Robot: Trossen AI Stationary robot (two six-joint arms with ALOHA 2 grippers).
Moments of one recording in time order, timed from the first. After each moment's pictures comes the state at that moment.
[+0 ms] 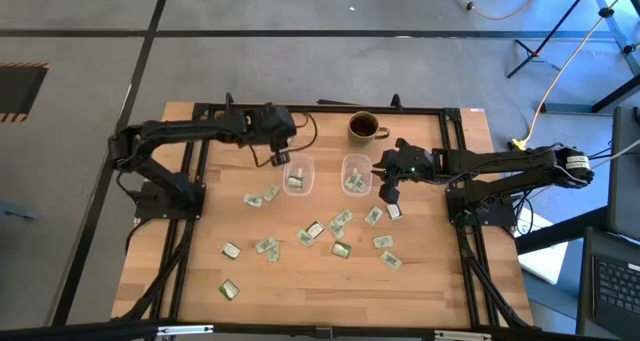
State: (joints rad) left arm 0.40 1.47 1.11 -0.63 -0.30 0.22; right arm -0.10 1.09 0.65 -0.28 0.22 0.10
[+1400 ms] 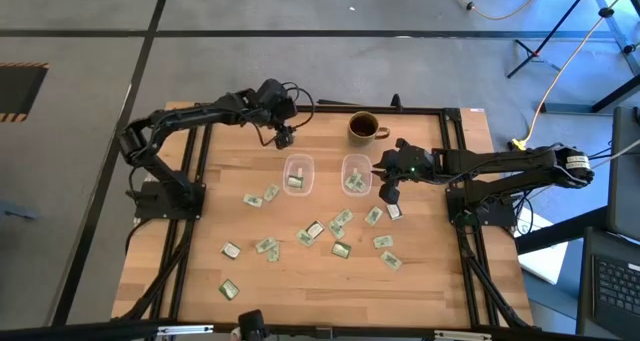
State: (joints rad) left arm 0.64 1.56 1.11 -0.44 0.05 0.29; right arm -0.10 1.09 0.65 -0.28 0.22 0.10
